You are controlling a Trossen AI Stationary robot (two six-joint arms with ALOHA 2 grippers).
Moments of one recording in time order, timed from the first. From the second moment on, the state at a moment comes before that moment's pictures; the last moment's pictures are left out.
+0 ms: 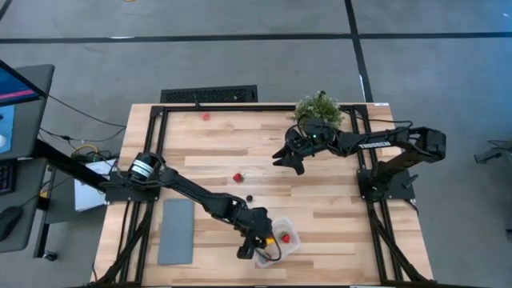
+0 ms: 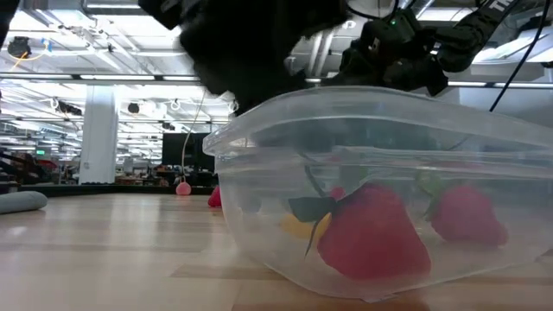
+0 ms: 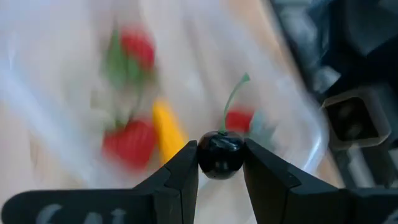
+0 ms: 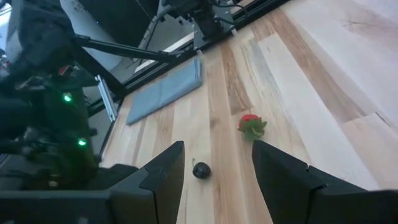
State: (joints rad) left arm -0.36 2.02 1.33 -0.14 0.22 -0.24; right arm -0.33 1.43 0.63 0.39 -0.57 0.33
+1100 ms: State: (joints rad) left arm -0.31 2.03 1.33 -0.15 0.34 -0.26; right arm -0.33 1.43 0.63 0.39 -0.57 0.33
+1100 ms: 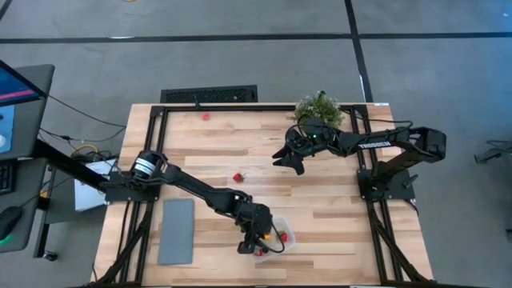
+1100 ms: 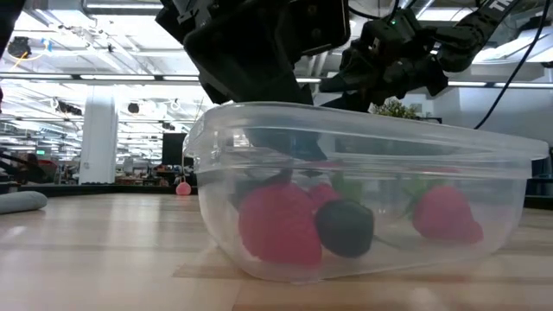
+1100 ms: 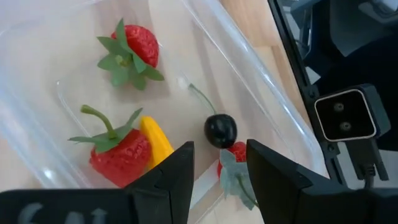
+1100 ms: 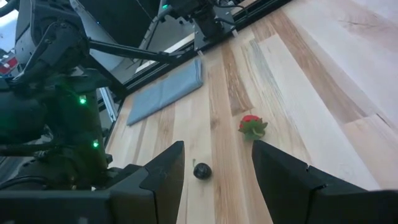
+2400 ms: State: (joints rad) left arm -0.08 1.82 1.33 -0.60 0.17 -0.05; right arm -0.37 1.43 0.63 0.35 -0.57 0.28
